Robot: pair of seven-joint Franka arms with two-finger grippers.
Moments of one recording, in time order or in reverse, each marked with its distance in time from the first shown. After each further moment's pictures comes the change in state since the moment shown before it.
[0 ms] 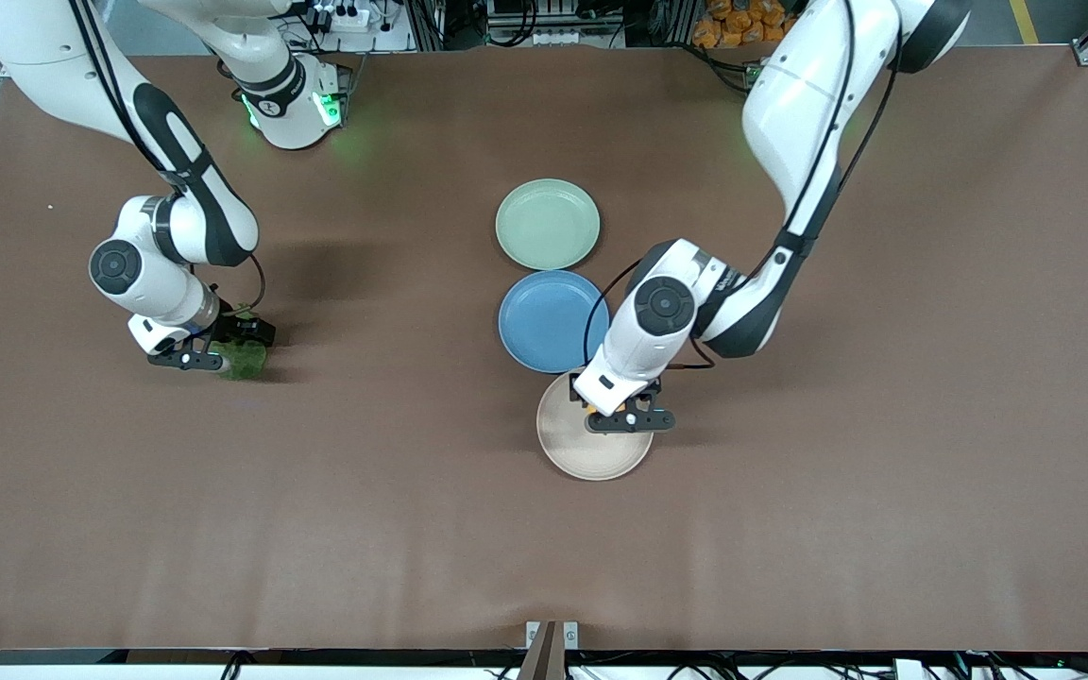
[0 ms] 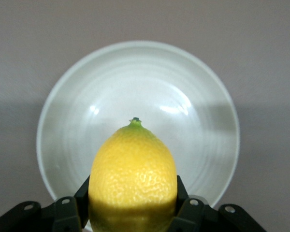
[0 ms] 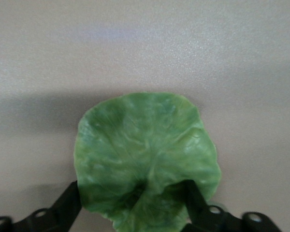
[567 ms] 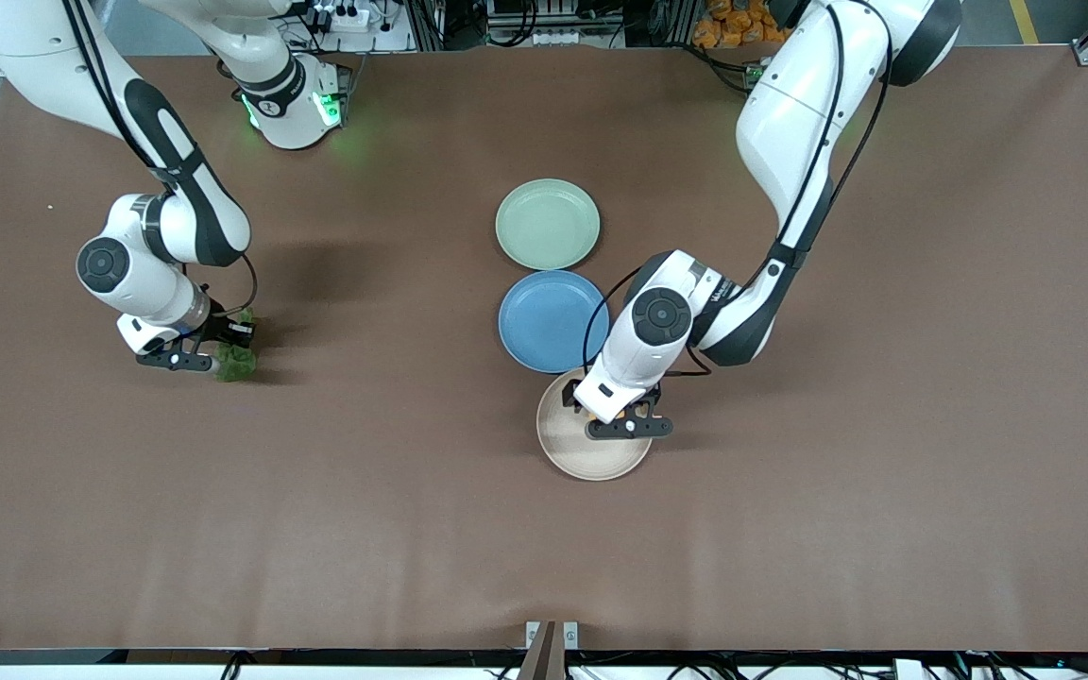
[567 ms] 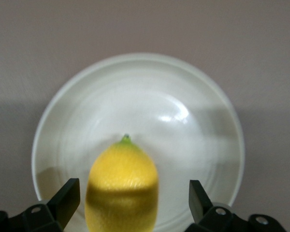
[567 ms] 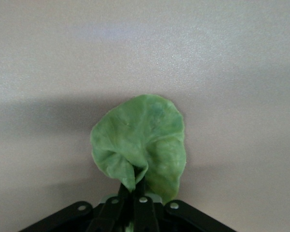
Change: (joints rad) left arm 0.004 0.001 0.016 0.046 0.000 0.018 -0.001; right arm -0.012 -0.021 -0.002 0.007 0.000 -0.016 0.004
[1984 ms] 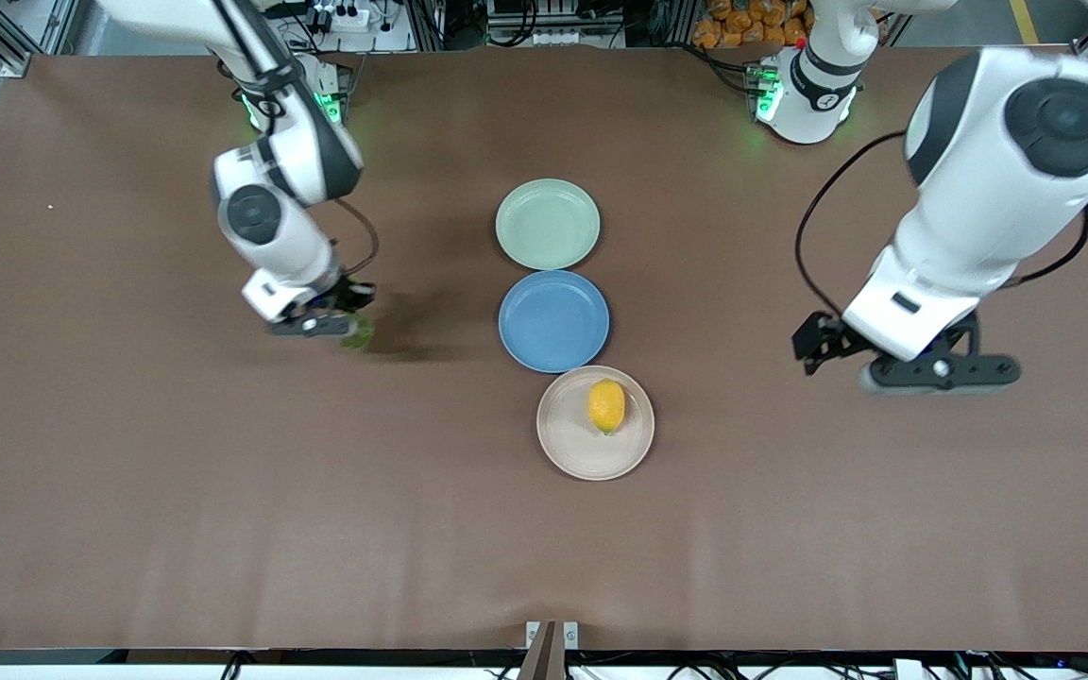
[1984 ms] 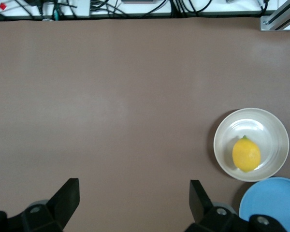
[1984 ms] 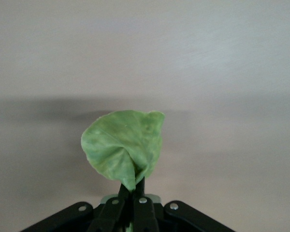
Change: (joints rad) left arm 0.282 -0.549 0.019 0.013 0.083 -0.625 0.323; right arm 0.371 -0.172 0.175 0.071 0.003 -0.278 0.407
